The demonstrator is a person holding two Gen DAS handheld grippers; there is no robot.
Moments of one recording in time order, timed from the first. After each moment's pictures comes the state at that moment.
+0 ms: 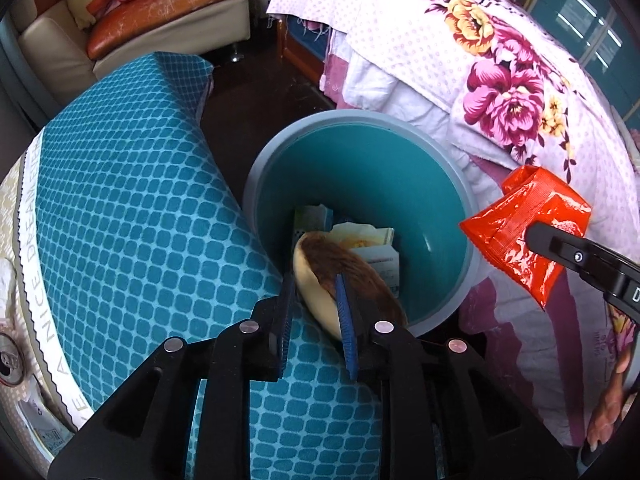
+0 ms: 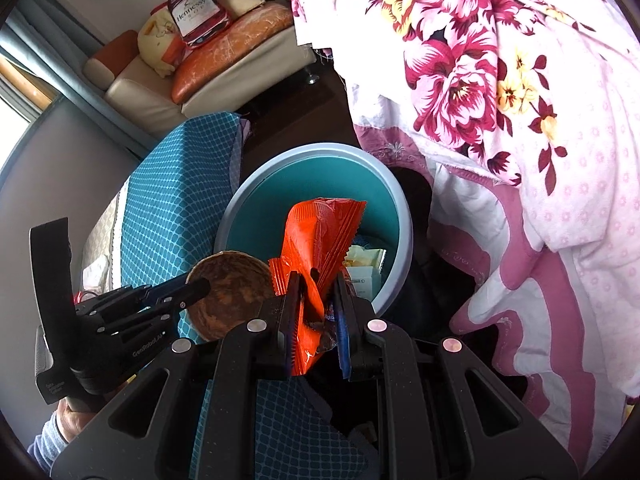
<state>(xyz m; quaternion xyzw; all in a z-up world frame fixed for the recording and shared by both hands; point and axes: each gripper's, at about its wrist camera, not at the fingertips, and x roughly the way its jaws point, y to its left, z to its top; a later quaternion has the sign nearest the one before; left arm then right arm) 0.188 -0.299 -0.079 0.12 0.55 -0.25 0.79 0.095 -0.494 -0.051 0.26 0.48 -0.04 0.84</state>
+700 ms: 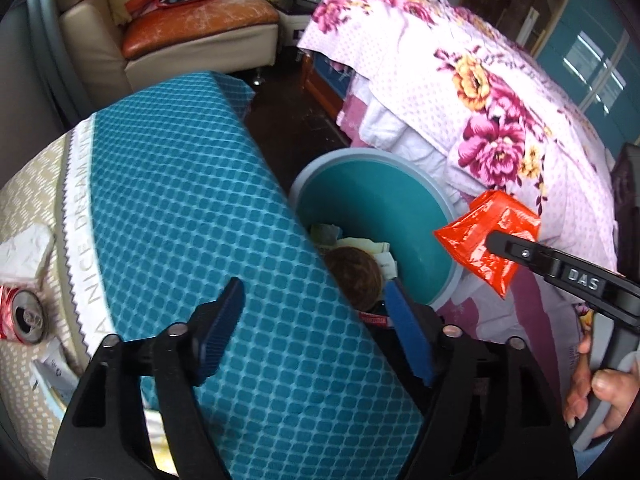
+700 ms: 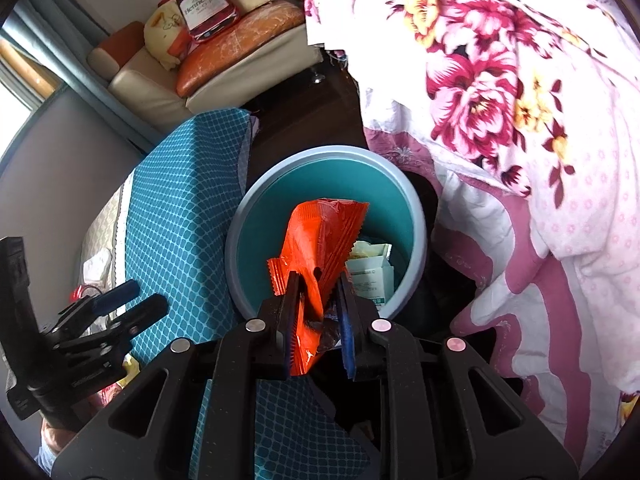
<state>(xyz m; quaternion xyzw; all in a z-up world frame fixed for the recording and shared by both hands) 0.169 -0.239 -0.029 0.06 0.52 -0.23 0.82 0.109 -0.474 -0.040 0.23 0.49 -0.04 0.84</state>
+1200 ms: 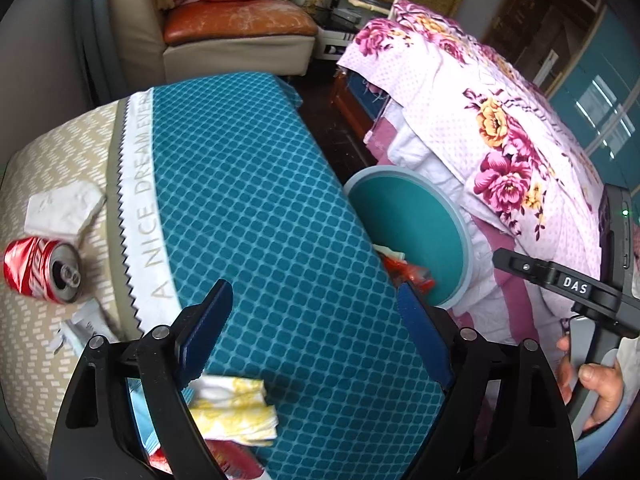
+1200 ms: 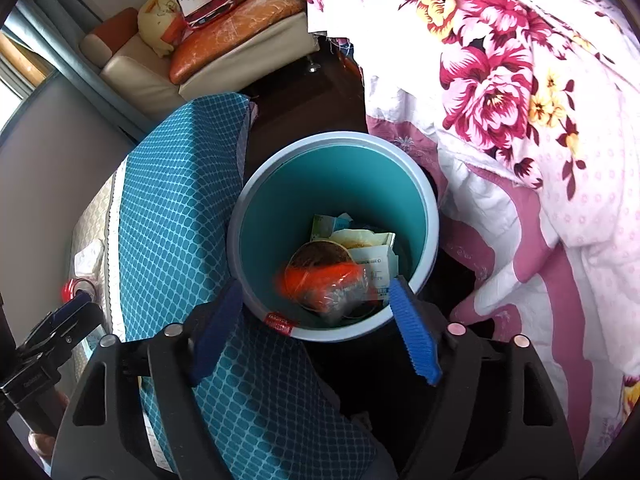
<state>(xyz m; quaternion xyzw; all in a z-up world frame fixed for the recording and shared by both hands) 0.161 -0.167 -0.012 0.00 0.51 -0.21 0.83 0.106 -0.451 -0.035 0.22 0.50 -0.06 0.83</state>
